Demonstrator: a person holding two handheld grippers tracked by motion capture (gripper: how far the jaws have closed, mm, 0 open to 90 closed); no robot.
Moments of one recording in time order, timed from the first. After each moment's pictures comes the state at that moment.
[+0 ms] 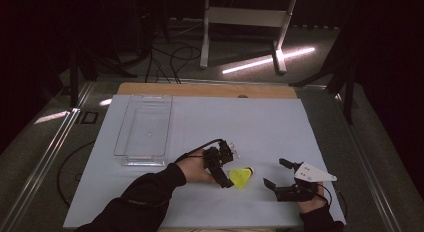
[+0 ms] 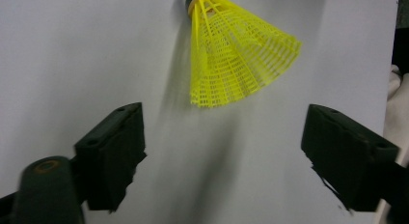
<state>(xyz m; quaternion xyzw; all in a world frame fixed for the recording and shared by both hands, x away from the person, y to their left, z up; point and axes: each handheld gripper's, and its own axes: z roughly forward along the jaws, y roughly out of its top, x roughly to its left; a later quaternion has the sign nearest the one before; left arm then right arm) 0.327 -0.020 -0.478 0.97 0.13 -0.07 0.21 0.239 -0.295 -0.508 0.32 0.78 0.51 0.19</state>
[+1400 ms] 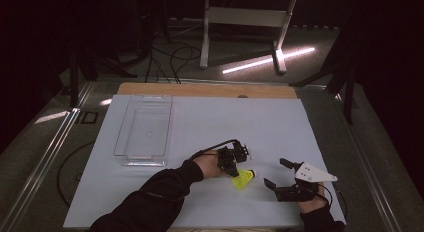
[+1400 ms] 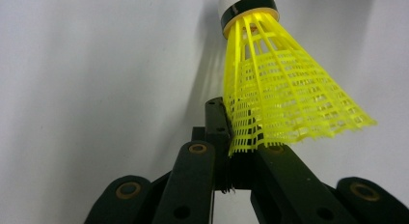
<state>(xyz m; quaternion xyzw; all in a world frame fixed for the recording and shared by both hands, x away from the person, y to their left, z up) 0.338 -0.062 -0.493 0.98 0.11 -0.05 0.16 0.238 -0.295 -0.507 0.31 0.78 0.51 0.20</state>
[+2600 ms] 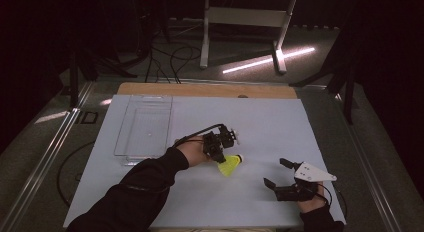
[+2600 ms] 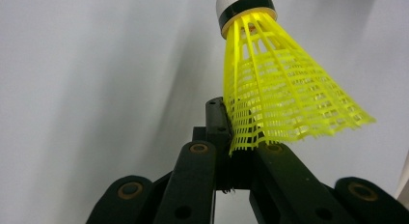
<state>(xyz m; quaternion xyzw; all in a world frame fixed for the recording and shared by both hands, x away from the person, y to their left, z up) 0.354 -0.015 -0.435 0.98 0.15 -0.01 0.14 0.240 -0.295 -0.508 0.32 0.78 0.51 0.20</state>
